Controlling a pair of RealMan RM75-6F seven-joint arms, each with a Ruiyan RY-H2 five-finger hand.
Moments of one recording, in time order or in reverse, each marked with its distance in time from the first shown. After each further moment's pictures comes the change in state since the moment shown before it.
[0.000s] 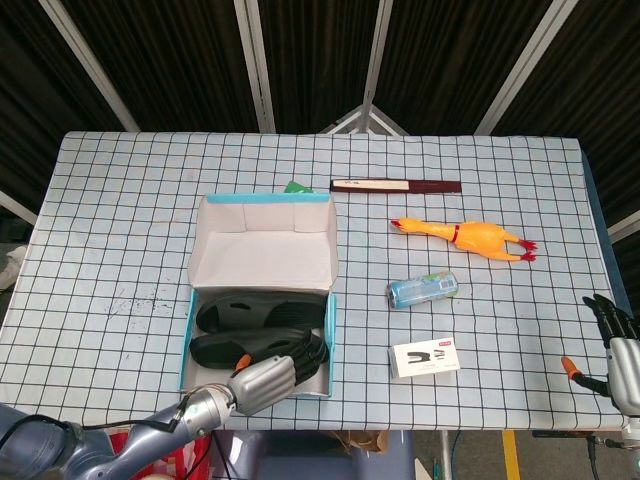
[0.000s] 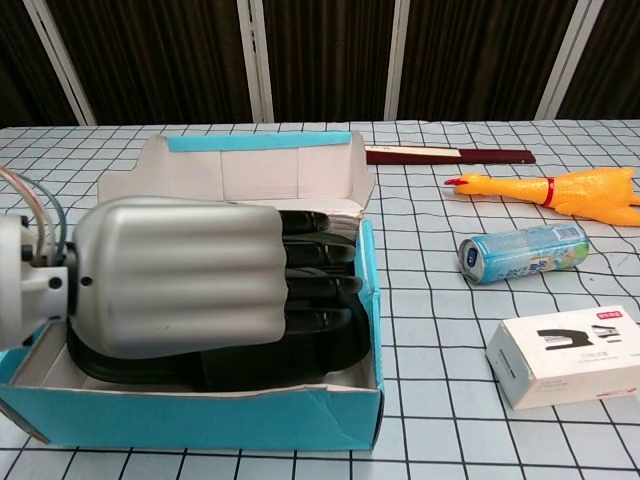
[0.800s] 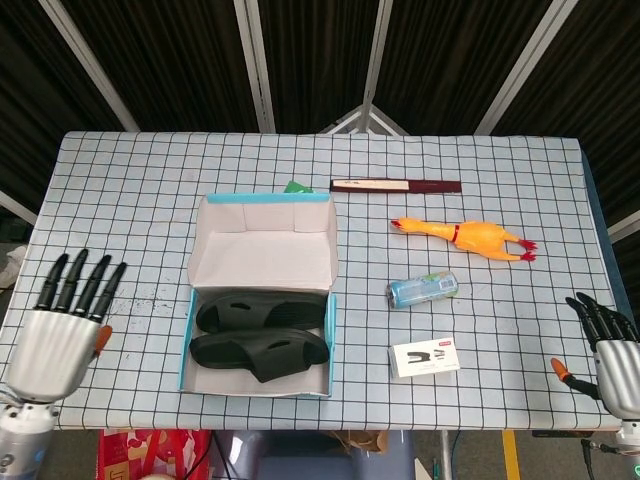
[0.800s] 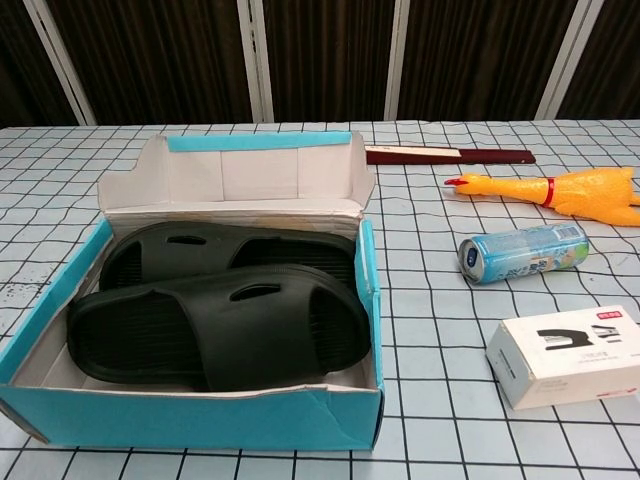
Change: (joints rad) left arm 0.600 0.254 0.128 0.052 0.425 0.933 -0.847; right arm 0.000 -0.012 -0.023 0.052 -0.136 0.054 0.010
